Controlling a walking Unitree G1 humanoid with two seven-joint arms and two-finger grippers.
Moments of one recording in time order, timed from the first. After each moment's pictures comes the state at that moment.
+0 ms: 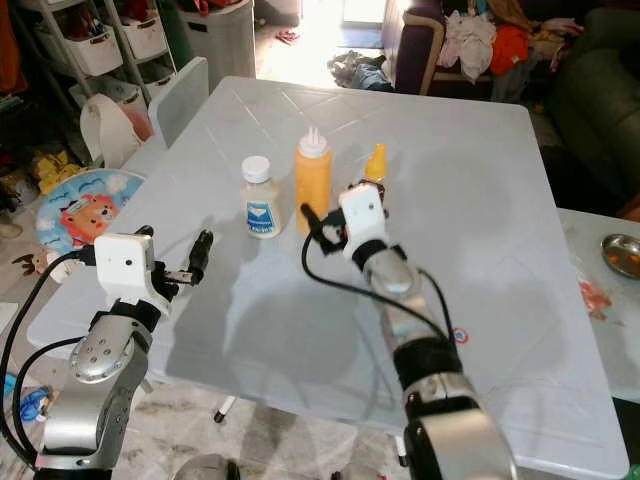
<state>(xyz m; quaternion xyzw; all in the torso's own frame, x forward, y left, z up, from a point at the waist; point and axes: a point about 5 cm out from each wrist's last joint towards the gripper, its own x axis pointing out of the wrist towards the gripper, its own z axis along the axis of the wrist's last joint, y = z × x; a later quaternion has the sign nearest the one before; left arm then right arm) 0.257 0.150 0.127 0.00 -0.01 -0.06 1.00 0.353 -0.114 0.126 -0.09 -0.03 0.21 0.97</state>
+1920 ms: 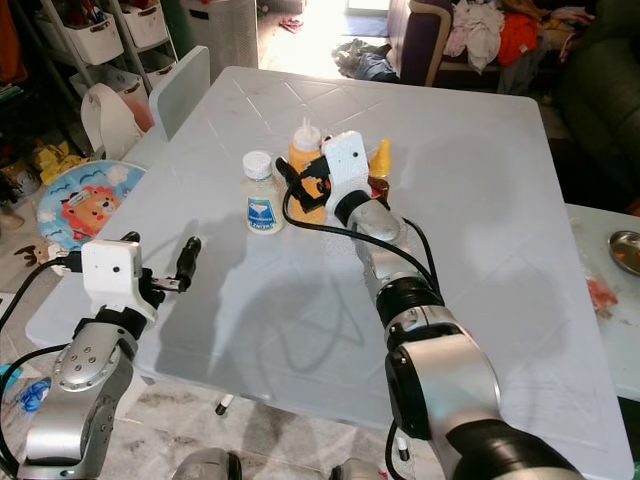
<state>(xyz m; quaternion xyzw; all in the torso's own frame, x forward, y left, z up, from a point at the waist) 0.249 0.164 0.124 0.03 0.01 -0.04 1.00 0.386 -0.089 0.164 -0.05 -0.06 0.26 0.96</state>
